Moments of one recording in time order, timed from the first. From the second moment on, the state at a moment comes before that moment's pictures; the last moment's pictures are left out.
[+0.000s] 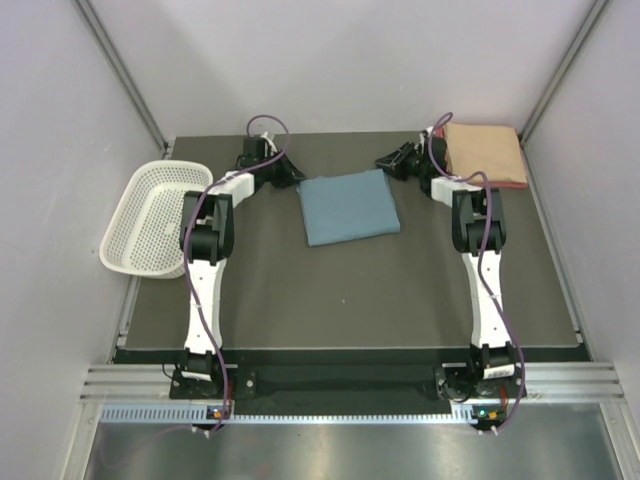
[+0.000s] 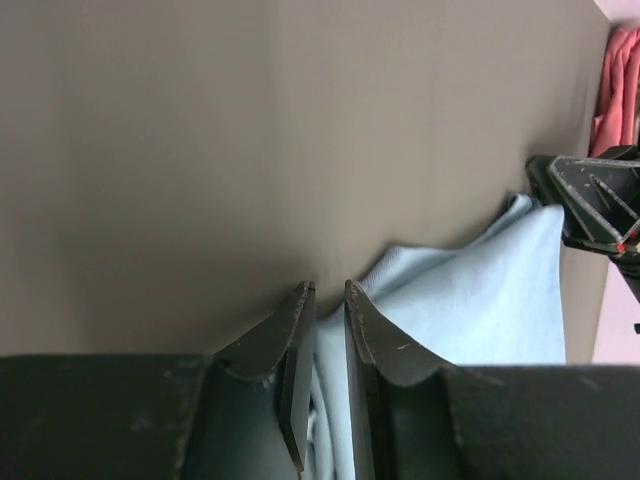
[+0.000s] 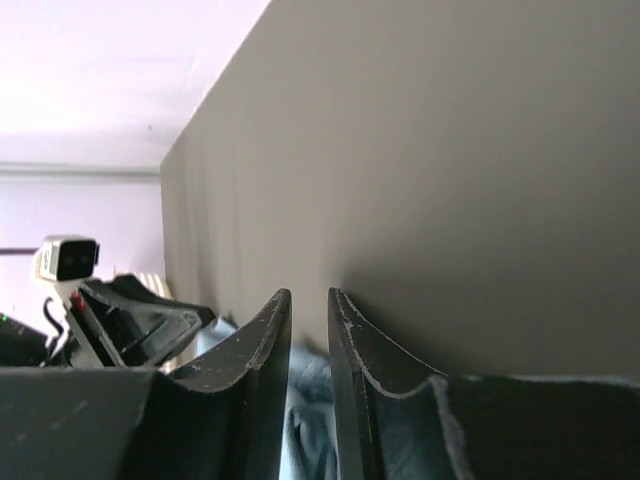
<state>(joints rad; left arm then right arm) -0.14 2.46 1.87 -0.04 0.48 -0.70 0.11 2.62 1.93 0.32 -0.56 1.00</state>
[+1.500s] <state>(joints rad) -0.20 1.75 1.33 -0.54 0.46 -0.58 0.07 2.53 2.16 -0.50 -0.74 0.26</state>
